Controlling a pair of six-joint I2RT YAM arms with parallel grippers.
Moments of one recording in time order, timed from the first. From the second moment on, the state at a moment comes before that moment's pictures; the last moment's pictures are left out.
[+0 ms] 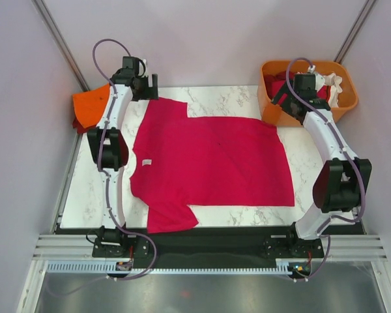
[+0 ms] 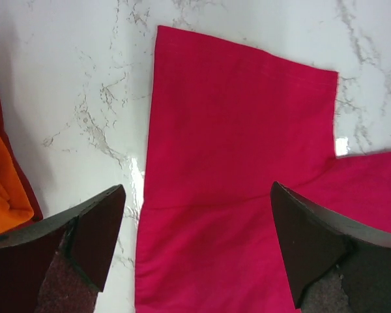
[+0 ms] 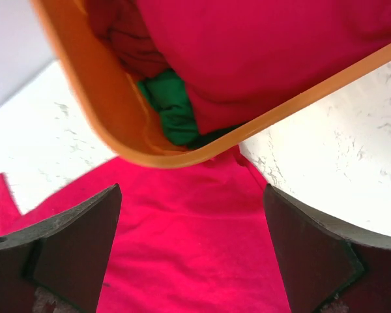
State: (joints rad) left arm -0.08 2.43 2.43 -0.84 0.06 -0.07; right arm 0.01 1.71 1.51 -0.49 0.20 0.58
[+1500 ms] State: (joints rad) left arm -0.18 0.37 1.10 -0.92 -0.32 -0.37; right arm 1.50 2.18 1.69 -0.44 0.31 0.51
